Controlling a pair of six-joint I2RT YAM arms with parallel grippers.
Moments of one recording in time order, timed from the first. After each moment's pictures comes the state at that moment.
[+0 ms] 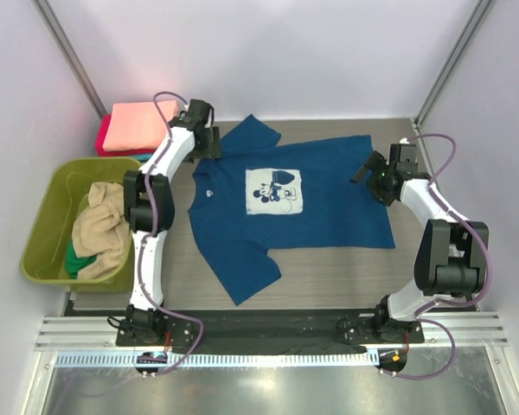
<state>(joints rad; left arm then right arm) -0.22 2.36 2.16 -0.82 -0.13 -0.25 -0.08 1.57 1.06 -0.33 -0.13 0.57</state>
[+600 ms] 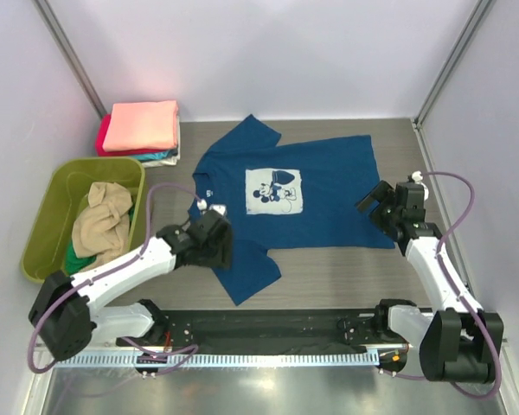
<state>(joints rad) -0.72 1.23 0.83 -0.70 -0.18 -0.58 -0.06 1.07 0.66 -0.32 -0.06 0.66</state>
